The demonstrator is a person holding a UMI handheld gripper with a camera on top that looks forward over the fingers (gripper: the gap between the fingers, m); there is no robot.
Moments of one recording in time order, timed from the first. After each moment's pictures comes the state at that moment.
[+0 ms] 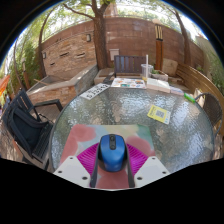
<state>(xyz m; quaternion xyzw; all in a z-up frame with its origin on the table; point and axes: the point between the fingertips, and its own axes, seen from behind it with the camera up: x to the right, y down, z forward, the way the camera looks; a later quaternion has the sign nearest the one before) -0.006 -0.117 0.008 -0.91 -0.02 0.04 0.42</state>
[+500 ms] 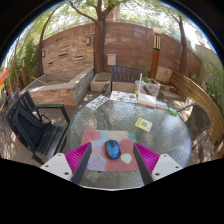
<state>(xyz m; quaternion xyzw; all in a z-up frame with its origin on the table) -0.009 -0.203 0.142 -0.90 -0.03 -0.01 0.43</state>
